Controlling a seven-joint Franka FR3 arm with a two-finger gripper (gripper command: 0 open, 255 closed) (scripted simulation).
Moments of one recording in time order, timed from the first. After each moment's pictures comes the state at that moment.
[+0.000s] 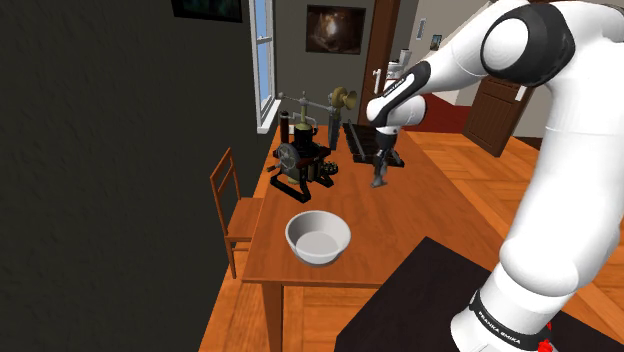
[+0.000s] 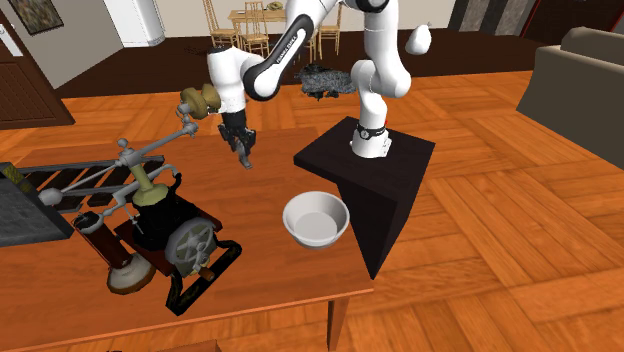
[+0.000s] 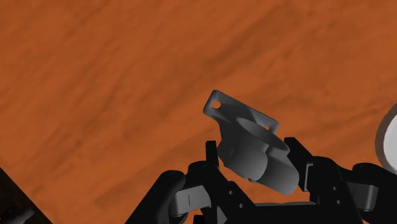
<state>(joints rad) -0.22 0.22 -0.30 -2.11 0.08 2.33 -0.80</state>
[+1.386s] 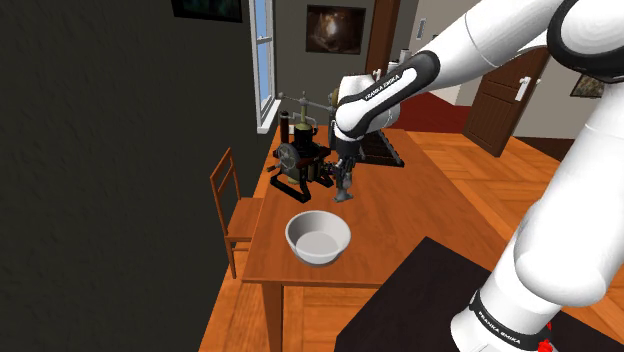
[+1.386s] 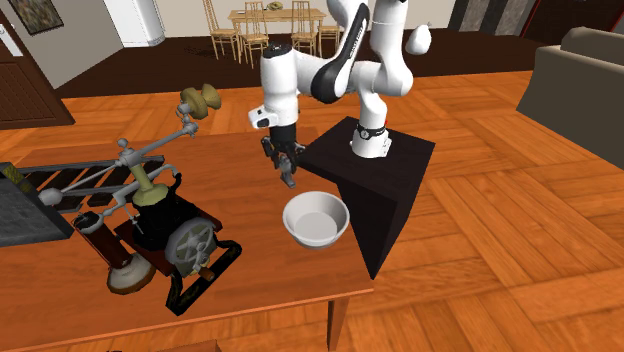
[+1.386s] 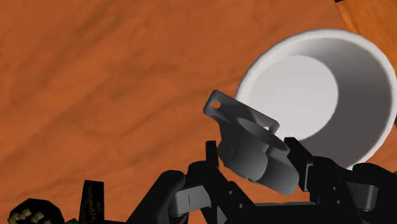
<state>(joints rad) 0.02 0.00 -0.13 -2.30 -0.01 2.31 -0.34</state>
